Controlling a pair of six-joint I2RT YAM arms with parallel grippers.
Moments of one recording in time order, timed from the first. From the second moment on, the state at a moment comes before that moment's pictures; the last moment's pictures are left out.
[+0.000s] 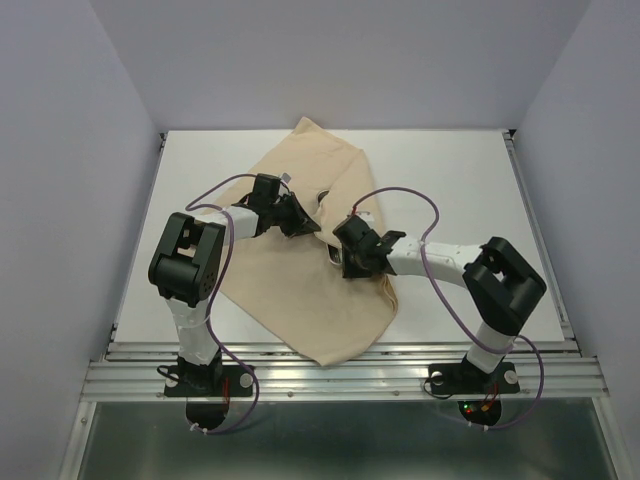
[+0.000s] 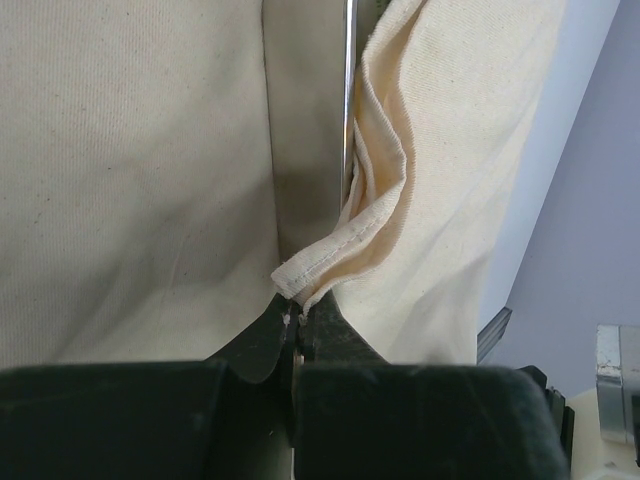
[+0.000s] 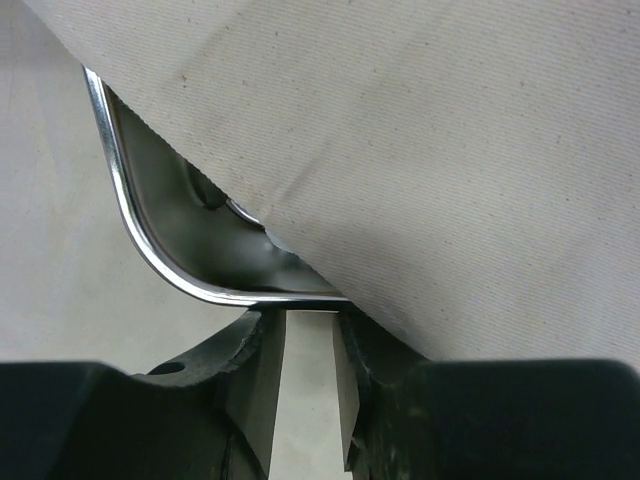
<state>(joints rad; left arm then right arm) -0.35 1.89 1.08 0.01 0.50 -0.84 0.82 1.73 1.06 -0.36 0.23 0.72</state>
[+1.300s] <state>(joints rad) -0.36 1.89 1.07 0.00 0.46 -0.85 0.51 1.60 1.04 -0.34 0.05 0.60</state>
